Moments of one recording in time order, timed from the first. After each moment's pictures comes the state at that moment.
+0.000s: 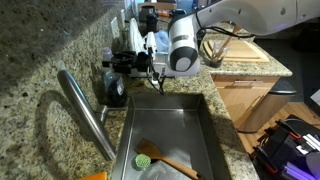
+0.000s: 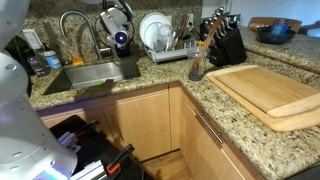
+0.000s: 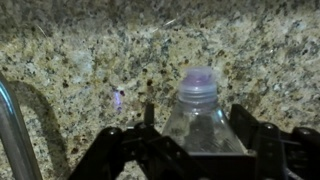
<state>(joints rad) 0.32 0.74 0.28 -1.47 2.44 2.40 0.44</state>
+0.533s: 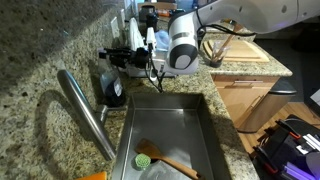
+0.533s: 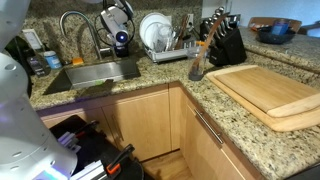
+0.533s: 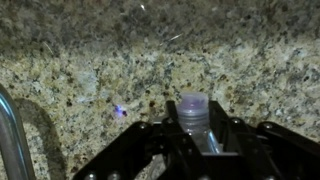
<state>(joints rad) 0.32 0.74 0.28 -1.45 2.44 2.35 0.42</state>
